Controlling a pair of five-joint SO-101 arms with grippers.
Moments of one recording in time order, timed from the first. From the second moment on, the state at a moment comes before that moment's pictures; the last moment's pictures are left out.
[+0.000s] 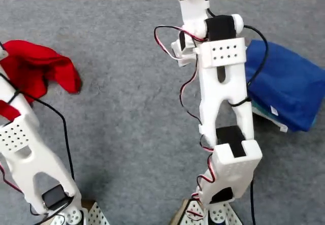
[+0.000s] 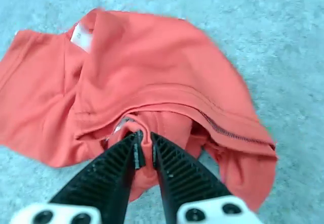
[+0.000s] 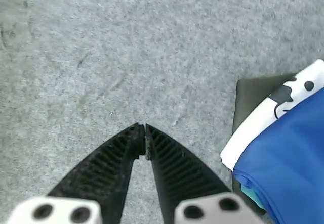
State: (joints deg) left arm -35.9 49.3 -86.7 100.1 -4.5; right arm -13.5 16.7 -40.6 101.3 3.5
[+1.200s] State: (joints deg) left arm -1.4 -26.2 -6.9 100.3 2.5; right arm -8.9 16.7 -40.6 101.3 10.1
